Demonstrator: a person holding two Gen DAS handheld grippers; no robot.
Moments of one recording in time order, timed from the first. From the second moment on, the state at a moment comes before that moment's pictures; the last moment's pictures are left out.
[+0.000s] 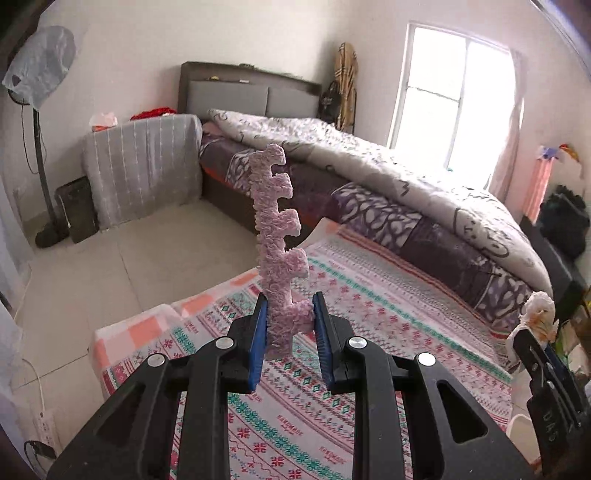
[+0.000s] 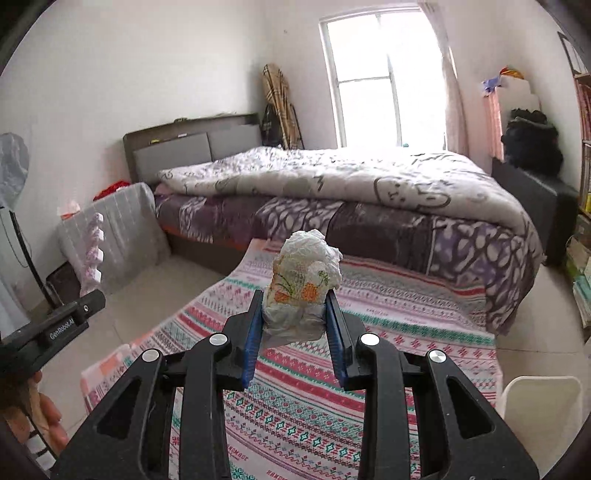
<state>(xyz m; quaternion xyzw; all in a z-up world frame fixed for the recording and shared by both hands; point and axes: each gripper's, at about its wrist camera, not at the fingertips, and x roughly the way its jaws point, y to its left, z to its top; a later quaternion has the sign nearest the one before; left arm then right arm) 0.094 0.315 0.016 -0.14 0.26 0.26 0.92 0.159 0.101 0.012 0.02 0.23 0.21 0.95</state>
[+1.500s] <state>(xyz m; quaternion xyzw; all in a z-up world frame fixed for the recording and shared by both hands) 0.135 0.132 0.037 -0.07 0.25 0.11 0.96 0.152 -0.052 0.028 0.05 0.21 0.08 0.97</state>
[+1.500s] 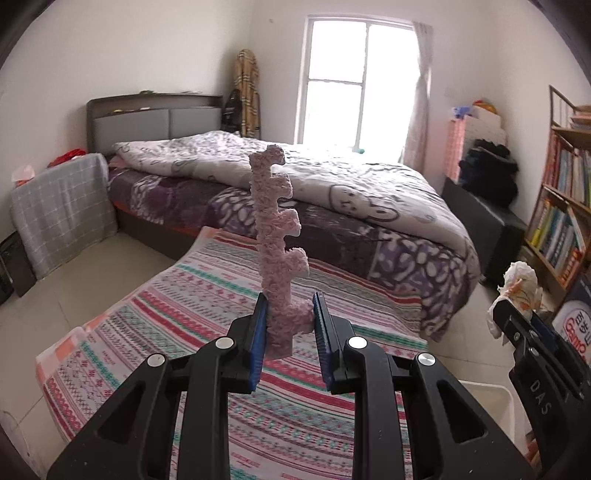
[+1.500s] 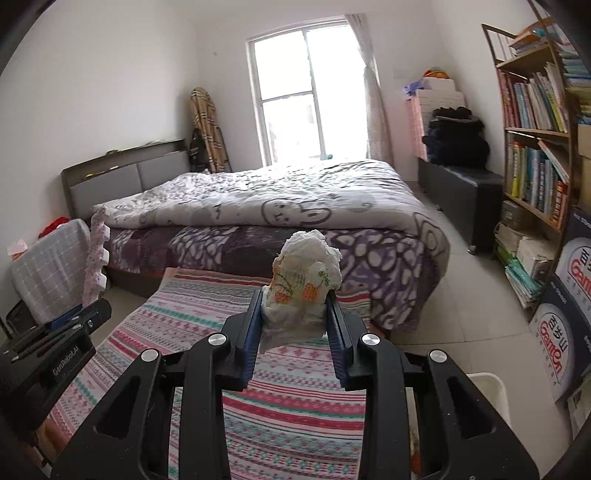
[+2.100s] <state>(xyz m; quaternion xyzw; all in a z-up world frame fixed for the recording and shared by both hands) 0.151 0.018 0.026 -0.03 0.28 0.00 0.96 0.153 -0.170 0.016 0.10 0.25 -0.04 0.96</state>
